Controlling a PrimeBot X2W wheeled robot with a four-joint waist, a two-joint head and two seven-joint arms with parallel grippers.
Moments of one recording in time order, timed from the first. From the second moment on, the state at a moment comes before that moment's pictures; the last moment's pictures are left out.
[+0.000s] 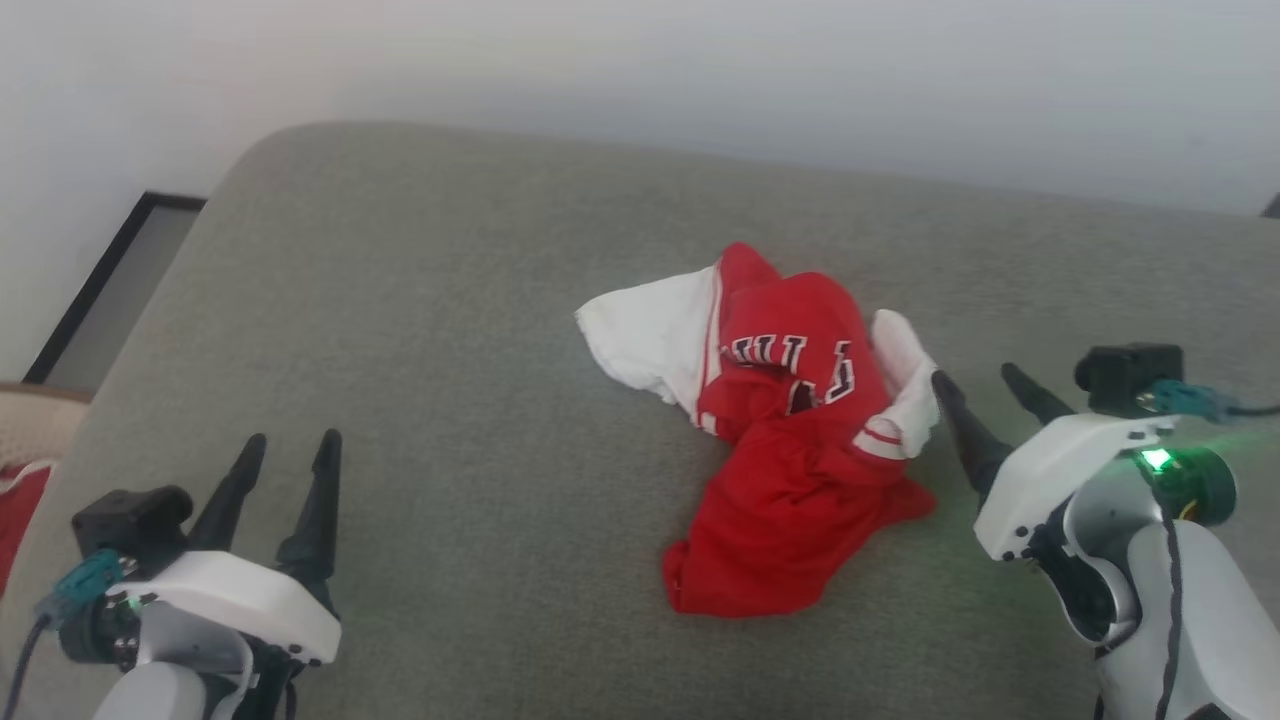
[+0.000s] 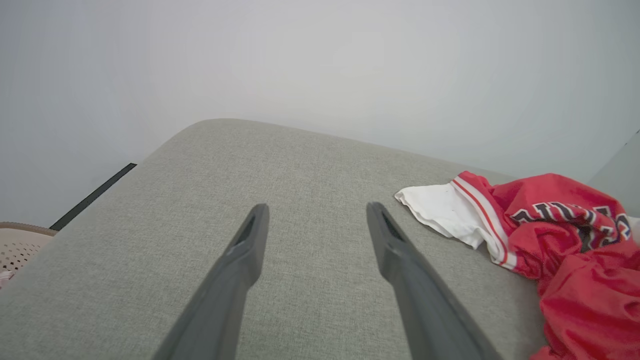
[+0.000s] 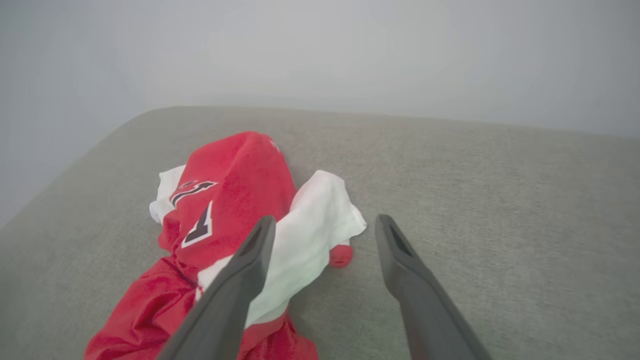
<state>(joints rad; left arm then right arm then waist) -0.11 0.42 -0.16 0.15 -0.65 0.02 -0.12 -0.33 -0.19 0.08 0.32 0.40 0.13 0.20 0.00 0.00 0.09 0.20</state>
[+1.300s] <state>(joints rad) -0.18 0.42 -0.18 0.23 -0.66 0.01 -0.17 -0.32 -0.43 -0.06 0.26 0.43 0.13 0.53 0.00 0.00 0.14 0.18</state>
